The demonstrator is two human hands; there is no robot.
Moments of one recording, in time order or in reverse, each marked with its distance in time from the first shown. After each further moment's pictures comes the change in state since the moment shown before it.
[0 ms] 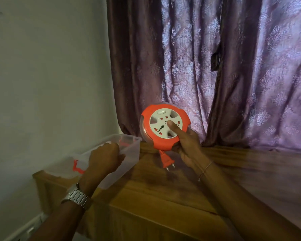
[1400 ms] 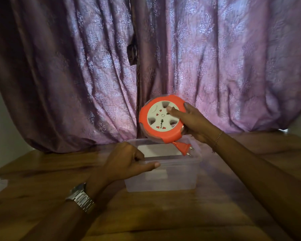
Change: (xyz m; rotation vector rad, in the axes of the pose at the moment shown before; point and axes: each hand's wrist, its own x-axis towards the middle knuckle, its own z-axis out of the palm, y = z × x) left_hand 0.025 0.264 0.016 -0.857 -0.034 0.976; right_hand 0.011 -0.156 -0.214 -0.559 0.190 -0.072
